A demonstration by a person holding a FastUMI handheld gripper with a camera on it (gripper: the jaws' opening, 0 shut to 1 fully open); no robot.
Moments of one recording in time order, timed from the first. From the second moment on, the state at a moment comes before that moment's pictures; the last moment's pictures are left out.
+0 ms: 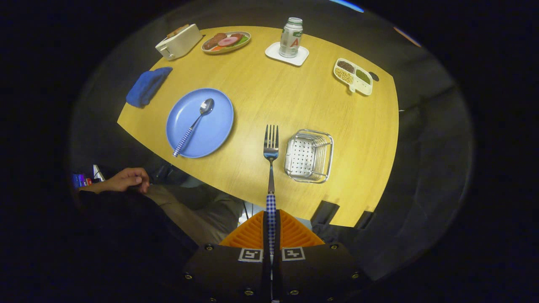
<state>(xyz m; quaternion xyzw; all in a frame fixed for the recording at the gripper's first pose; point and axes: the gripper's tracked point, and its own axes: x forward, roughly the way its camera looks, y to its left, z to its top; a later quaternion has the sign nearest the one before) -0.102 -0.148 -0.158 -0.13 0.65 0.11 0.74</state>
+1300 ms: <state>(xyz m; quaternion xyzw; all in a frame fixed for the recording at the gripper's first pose) -0.039 -0.207 -0.226 -0.25 0.77 0.11 0.57</state>
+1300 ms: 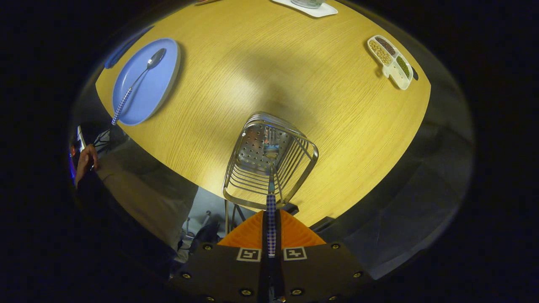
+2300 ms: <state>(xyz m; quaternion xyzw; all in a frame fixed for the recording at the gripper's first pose) -0.045 -0.169 -0.163 -0.13 0.68 0.07 0.72</state>
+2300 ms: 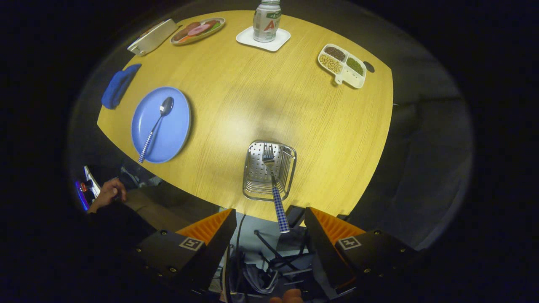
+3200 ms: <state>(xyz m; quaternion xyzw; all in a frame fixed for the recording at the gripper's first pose) -0.073 0.038 -0.205 -0.03 0.64 0.15 0.75</state>
